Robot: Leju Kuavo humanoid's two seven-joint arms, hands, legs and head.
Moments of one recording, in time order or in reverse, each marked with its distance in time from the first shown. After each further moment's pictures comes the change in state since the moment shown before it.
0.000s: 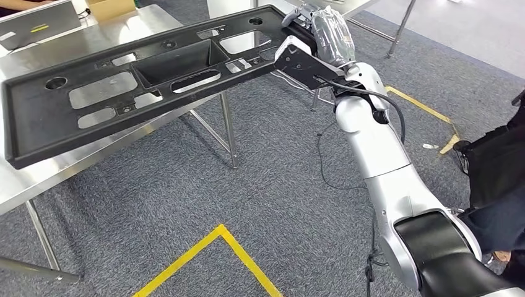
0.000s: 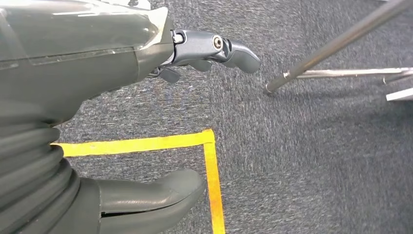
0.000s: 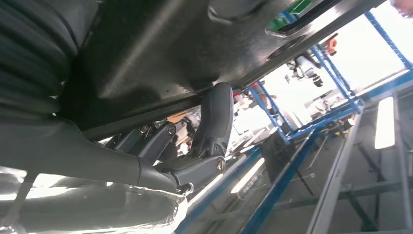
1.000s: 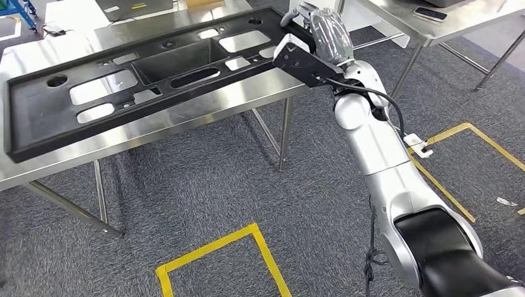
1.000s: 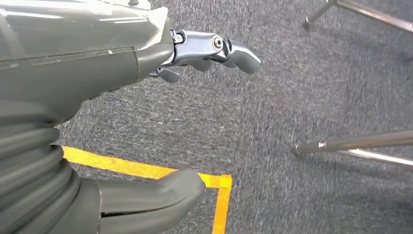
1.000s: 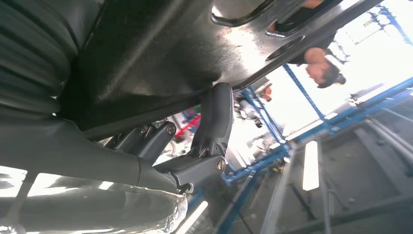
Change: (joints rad) left arm 0.005 0.002 0.012 0.008 -0.001 -0.003 0.000; right arm -0.029 0.006 0.013 0.046 -0.008 0.000 -0.009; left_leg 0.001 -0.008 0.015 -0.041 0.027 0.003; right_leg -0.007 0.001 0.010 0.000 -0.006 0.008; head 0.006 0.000
